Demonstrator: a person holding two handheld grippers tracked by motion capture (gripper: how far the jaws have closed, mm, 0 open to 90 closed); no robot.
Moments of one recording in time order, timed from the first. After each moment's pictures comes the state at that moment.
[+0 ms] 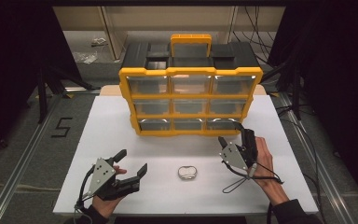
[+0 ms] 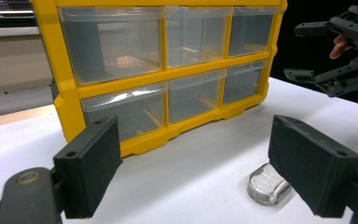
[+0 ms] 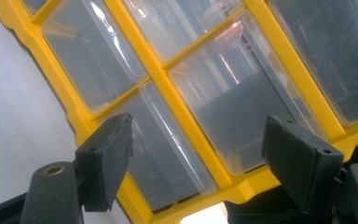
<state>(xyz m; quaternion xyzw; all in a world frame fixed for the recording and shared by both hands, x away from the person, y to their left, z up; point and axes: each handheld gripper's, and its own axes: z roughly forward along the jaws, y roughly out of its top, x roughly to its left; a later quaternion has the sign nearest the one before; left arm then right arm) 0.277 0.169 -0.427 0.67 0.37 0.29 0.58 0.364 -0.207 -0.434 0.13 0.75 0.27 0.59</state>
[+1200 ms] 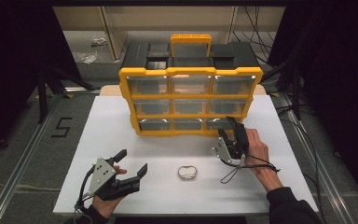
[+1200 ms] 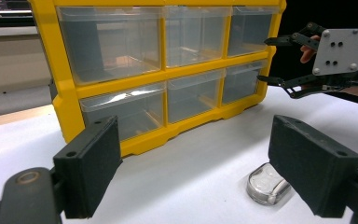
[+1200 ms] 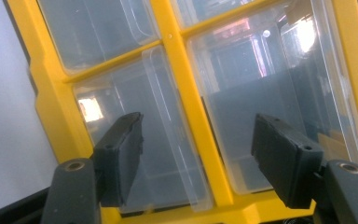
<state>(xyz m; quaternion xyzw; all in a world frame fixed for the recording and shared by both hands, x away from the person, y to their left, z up) 0.277 0.169 -0.427 0.67 0.37 0.29 0.58 0.402 -0.199 -0.457 0.06 0.75 0.18 0.63</state>
